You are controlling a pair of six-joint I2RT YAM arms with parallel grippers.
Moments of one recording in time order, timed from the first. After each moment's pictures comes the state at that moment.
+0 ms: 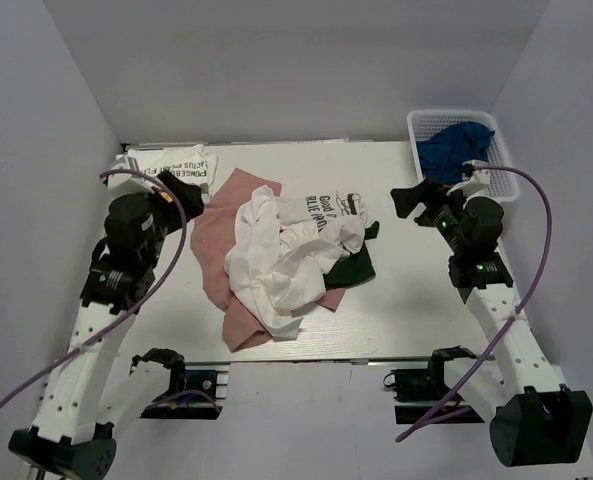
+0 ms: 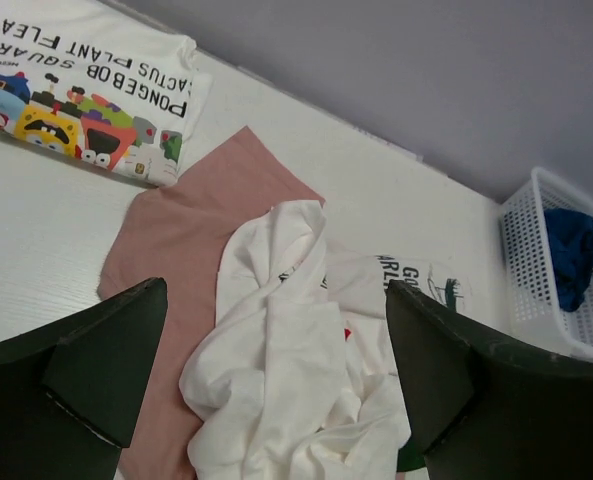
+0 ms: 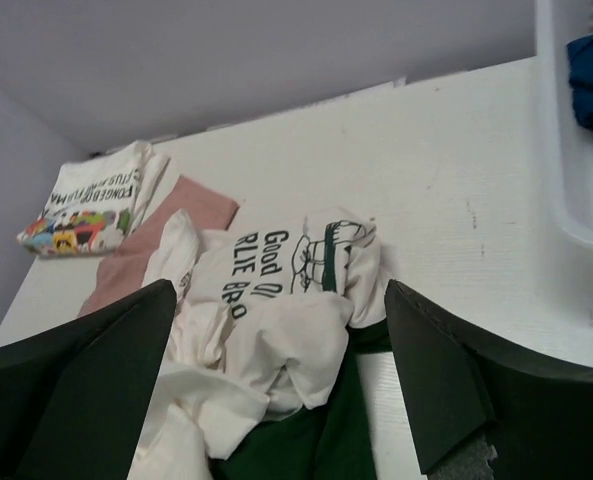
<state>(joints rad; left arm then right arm) -0.26 0.87 1.05 -0.43 -0.27 -0.56 0.11 0.91 0.72 0.12 -0.20 0.45</state>
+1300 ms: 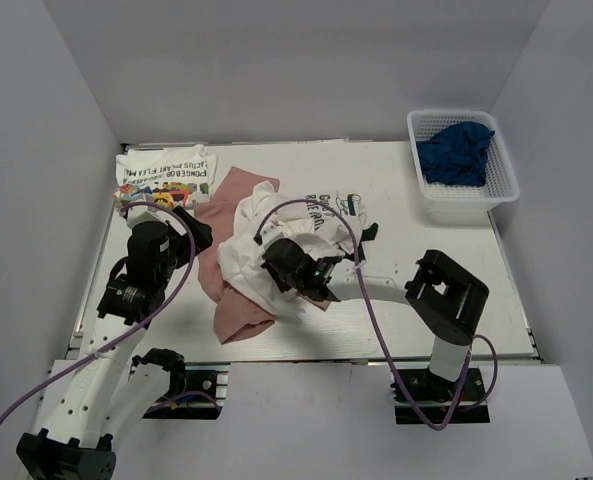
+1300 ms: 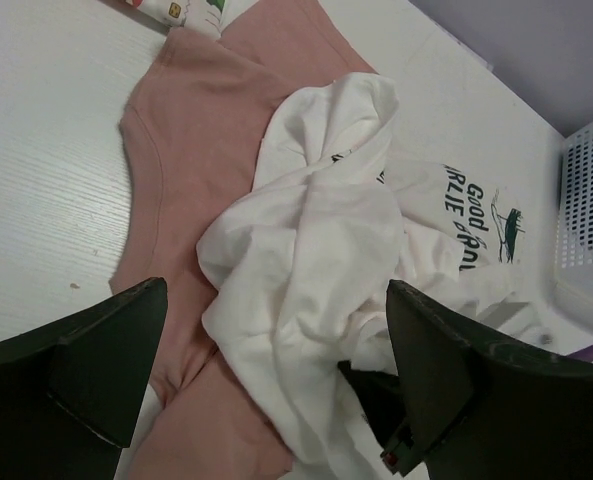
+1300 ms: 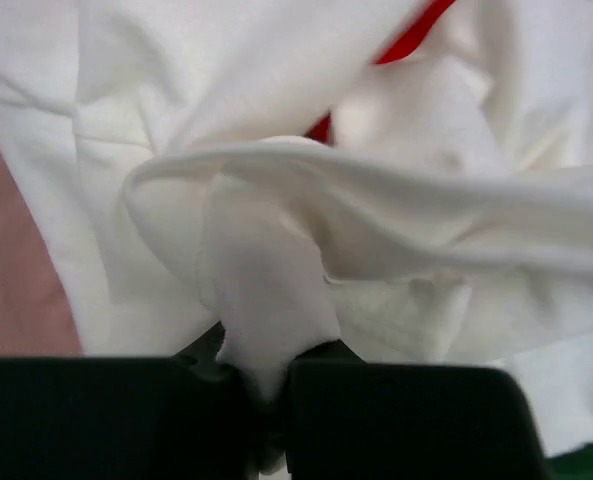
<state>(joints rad) -0.26 0.74 0.78 -0.49 -0.22 -0.70 1.10 1.79 1.07 -0.03 0.26 0.19</state>
